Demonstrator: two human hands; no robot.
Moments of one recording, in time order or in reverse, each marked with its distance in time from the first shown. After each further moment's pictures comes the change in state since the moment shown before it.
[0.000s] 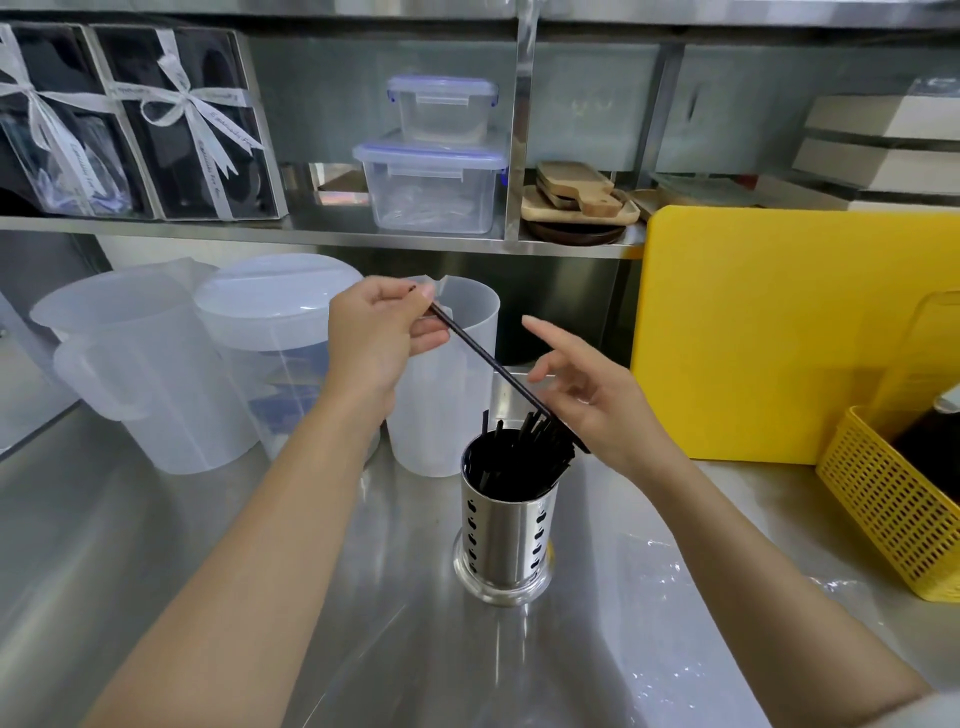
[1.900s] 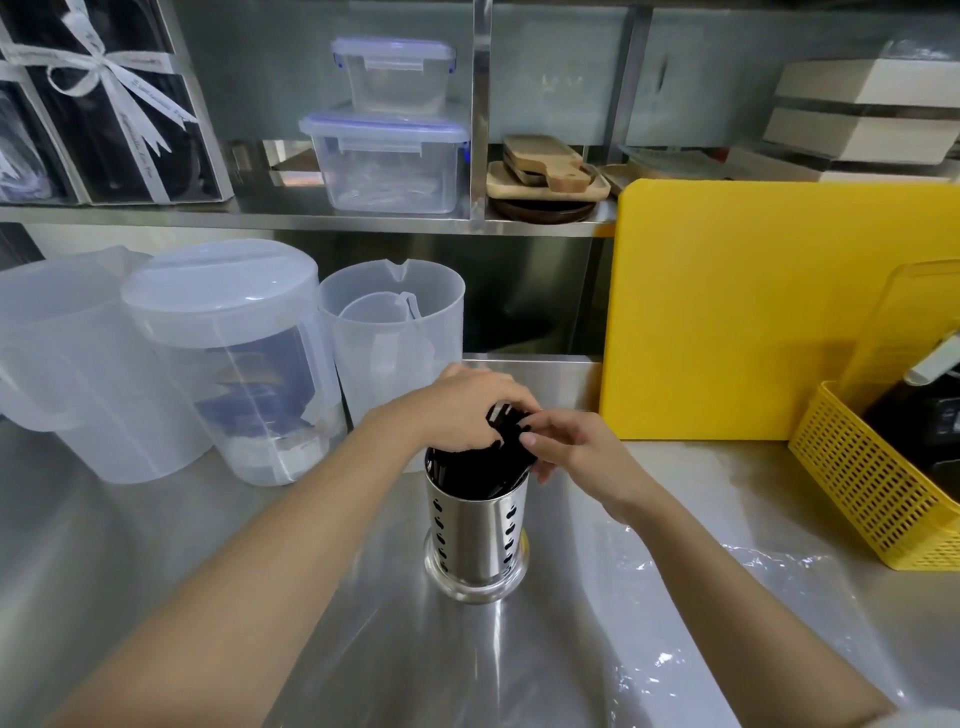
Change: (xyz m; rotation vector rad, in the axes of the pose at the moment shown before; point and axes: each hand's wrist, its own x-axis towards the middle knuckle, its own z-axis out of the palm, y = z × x) left_hand 0.002 -0.066 0.054 1.159 -1.052 0.391; right_hand -0.025 0.069 0.012 0.302 -0.062 0.442
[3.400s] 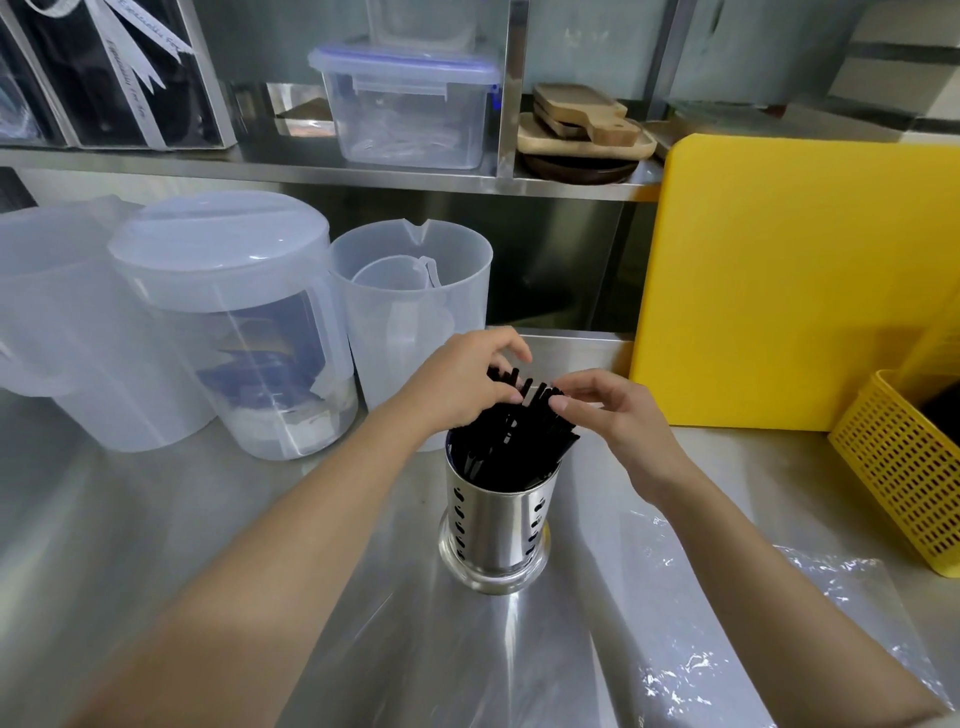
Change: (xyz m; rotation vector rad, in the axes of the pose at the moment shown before) left_hand 0.008 -0.033 0.016 -0.458 0.281 -0.178; right_hand 0.022 0.011 0.000 0.083 0.141 -0.024
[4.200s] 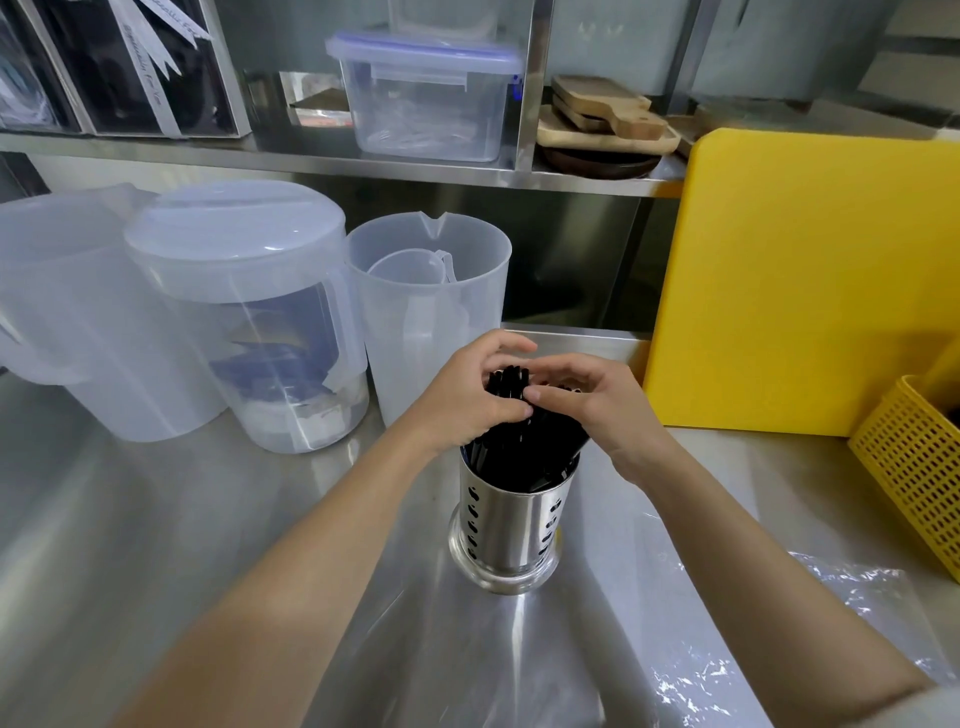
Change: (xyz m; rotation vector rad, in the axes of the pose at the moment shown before) left_hand -0.015 -0.021 0.009 -0.424 0.051 0.023; right_hand 0.015 -0.015 0.027 -0.068 -0.069 -0.068
